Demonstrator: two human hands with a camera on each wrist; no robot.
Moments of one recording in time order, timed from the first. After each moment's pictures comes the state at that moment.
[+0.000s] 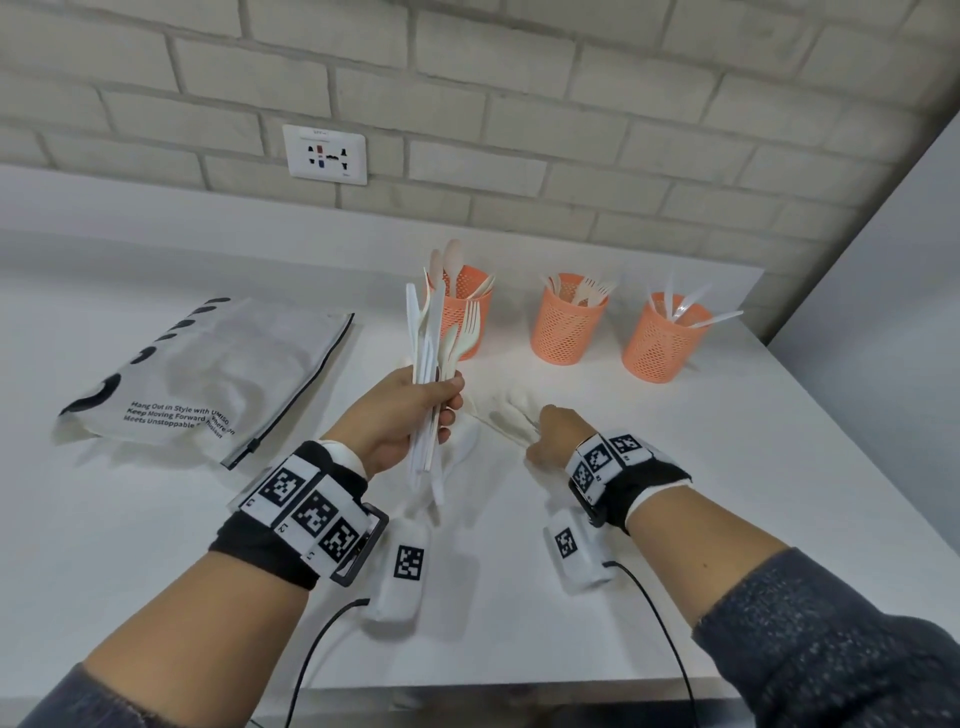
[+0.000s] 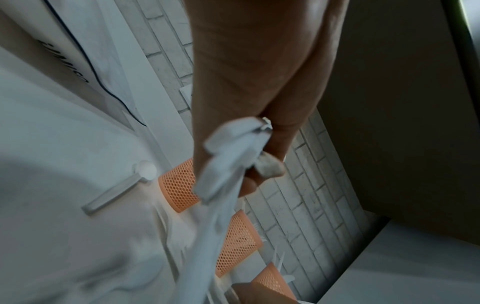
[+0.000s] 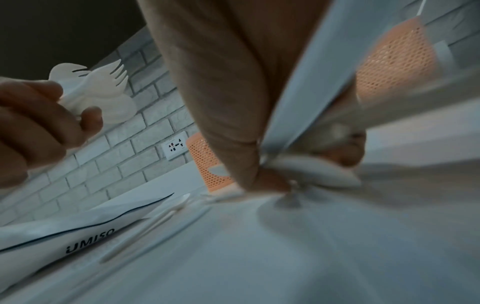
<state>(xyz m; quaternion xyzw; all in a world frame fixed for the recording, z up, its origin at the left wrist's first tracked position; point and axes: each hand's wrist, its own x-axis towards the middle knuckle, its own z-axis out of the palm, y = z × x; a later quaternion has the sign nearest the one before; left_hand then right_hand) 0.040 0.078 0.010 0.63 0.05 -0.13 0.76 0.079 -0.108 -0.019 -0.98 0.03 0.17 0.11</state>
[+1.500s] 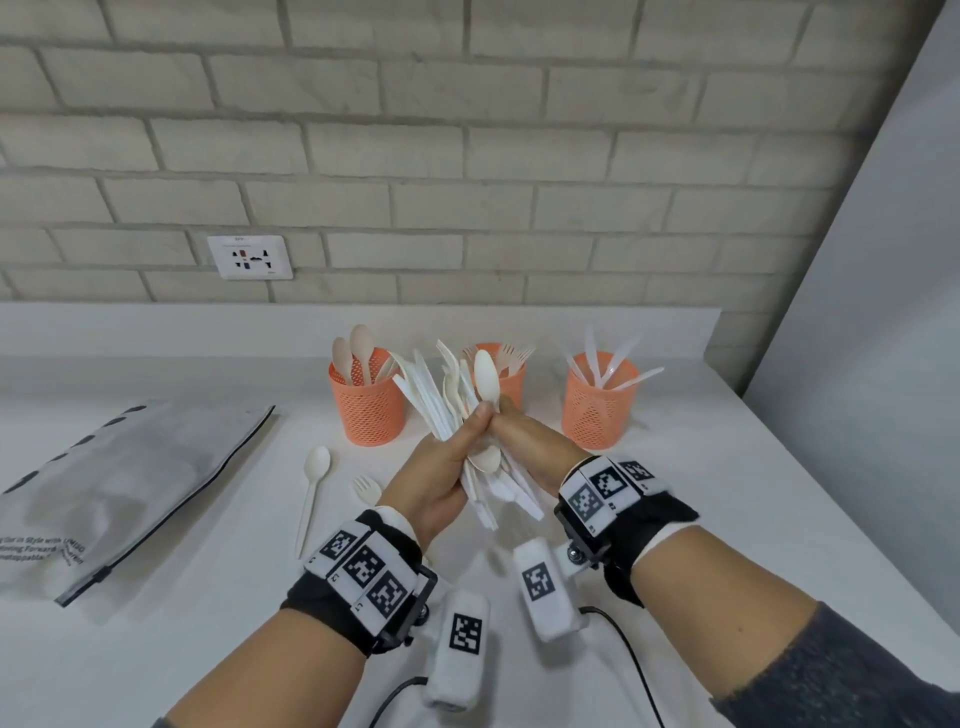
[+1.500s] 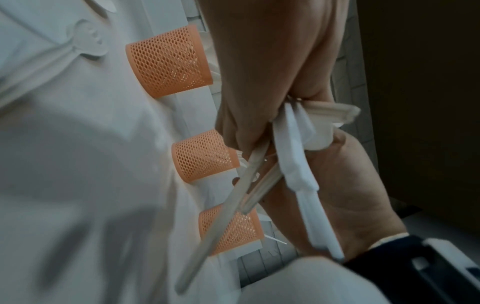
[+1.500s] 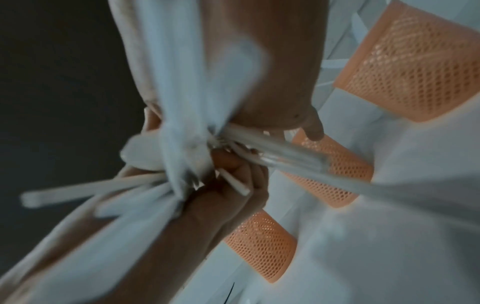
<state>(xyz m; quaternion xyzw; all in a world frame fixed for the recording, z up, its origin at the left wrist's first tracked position) 0.098 -0.086 0.022 0.45 0.01 -0.10 0.89 0.117 -0.184 0.059 -0.79 -0.08 0.15 0.59</state>
